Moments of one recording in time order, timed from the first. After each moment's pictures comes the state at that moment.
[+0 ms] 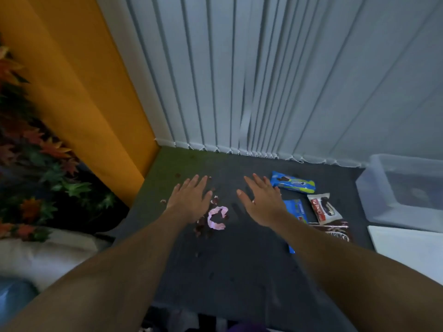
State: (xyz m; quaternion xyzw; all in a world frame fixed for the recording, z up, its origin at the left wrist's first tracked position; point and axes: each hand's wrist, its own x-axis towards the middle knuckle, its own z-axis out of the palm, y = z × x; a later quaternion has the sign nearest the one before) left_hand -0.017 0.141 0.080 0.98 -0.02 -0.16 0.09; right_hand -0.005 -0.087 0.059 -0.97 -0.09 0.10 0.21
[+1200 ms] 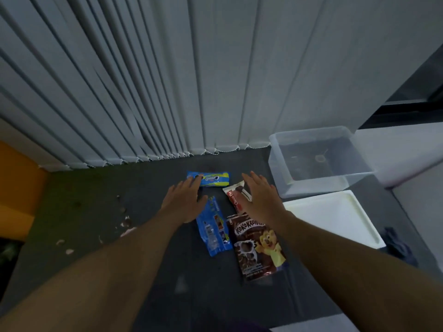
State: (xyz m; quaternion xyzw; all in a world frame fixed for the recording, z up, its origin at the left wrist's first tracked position) left_hand 0.051 -0.100 0.053 0.96 -0.17 -0.19 0.08; right_hand -0.010 -0.326 0.045 -0.96 0.07 0.09 0.24
